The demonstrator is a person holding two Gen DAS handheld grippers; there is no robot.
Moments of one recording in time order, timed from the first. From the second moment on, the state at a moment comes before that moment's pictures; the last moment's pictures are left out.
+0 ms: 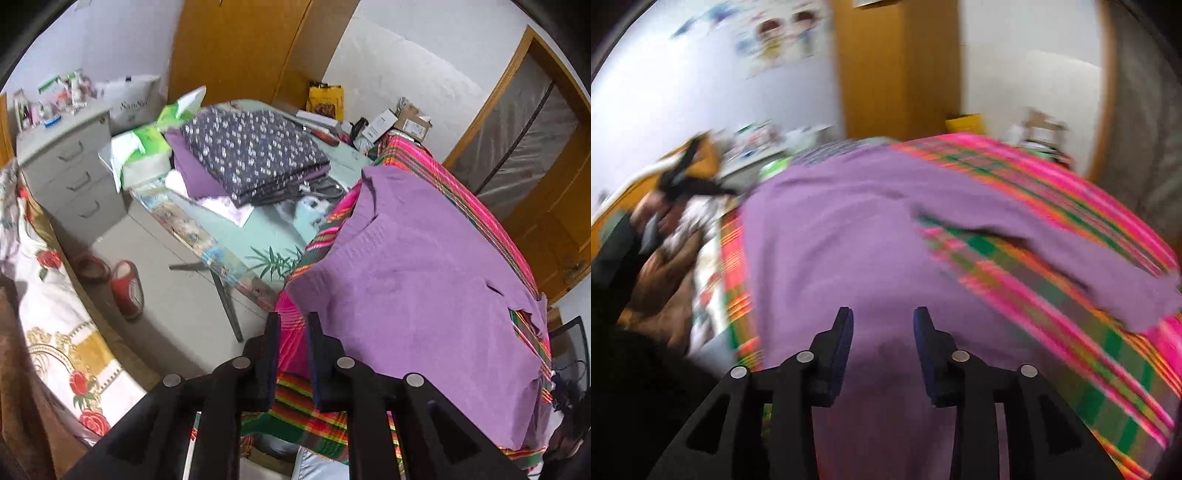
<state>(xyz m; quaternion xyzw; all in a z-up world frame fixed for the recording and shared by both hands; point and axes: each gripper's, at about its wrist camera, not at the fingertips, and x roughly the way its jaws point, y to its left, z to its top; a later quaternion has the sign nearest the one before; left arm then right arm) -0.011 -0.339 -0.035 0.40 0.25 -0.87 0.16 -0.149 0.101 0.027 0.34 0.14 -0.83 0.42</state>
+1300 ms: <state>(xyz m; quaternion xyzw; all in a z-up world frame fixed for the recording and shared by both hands) -0.107 -0.091 -0.039 0.45 0.01 -0.89 -0.02 -0.263 0.005 -0.014 0.44 0.20 -0.76 0.43</state>
